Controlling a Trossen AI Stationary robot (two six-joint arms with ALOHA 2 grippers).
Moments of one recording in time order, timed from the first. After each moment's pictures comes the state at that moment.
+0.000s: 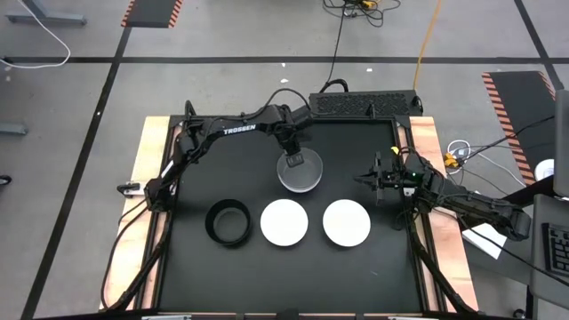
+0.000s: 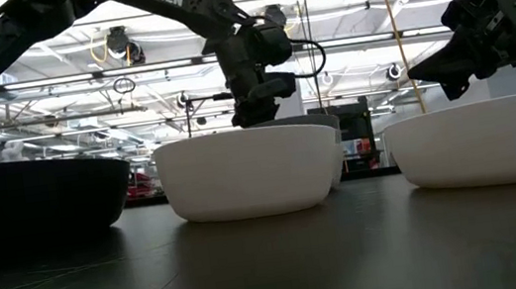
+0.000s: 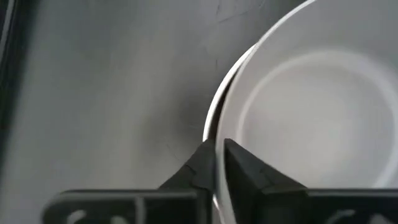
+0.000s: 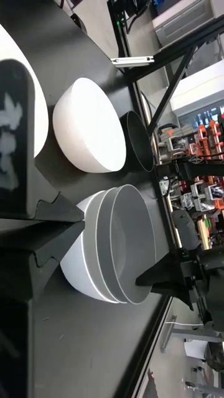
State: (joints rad) left arm 0.40 2.26 2.02 -1.00 0.09 0.13; right arm -0.49 0.24 0.02 0.02 -0.40 0.15
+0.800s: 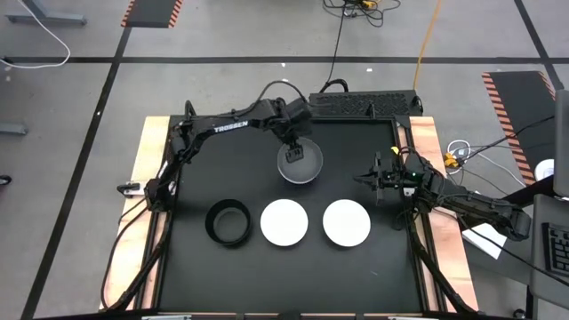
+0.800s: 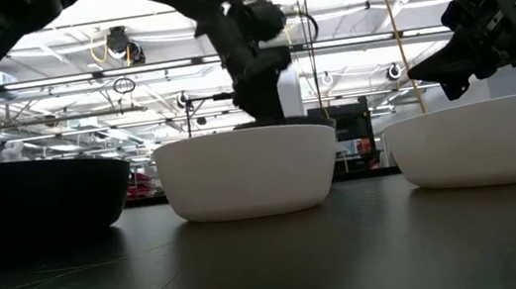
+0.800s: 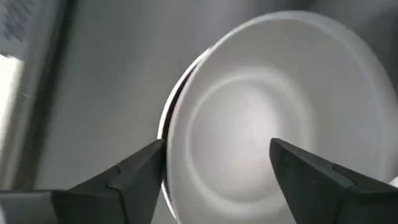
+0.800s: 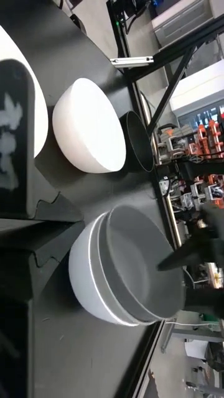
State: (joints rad) left arm 0.40 2.18 2.02 -0.98 0.12 0.18; right arm -0.49 0.24 0.02 0.02 -0.40 0.15
